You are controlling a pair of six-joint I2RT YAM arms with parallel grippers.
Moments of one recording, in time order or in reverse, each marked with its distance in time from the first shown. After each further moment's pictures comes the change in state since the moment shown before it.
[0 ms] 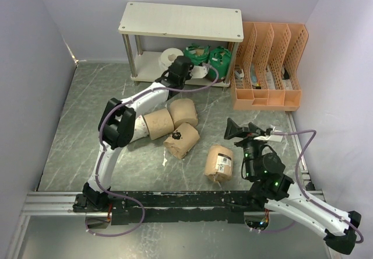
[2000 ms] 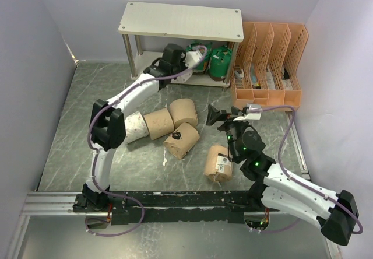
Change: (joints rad) left arm 0.049 -0.098 0.086 -0.261 0.223 -0.378; right arm -0.110 0.469 0.159 0.232 -0.222 -0.013
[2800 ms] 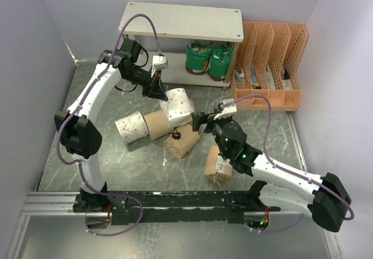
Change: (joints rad) left arm 0.269 -0.239 0.024 -0.892 1.272 0.050; right arm -0.003 0.179 0.024 -0.029 -0.171 -0.014
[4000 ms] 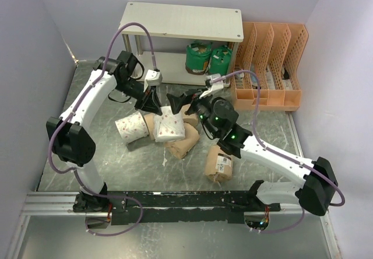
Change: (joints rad) left arm -0.001 -0.141 -0.169 -0.260 0.078 0.407; right arm 0.006 0.267 0.379 -0.016 -0.256 0.114
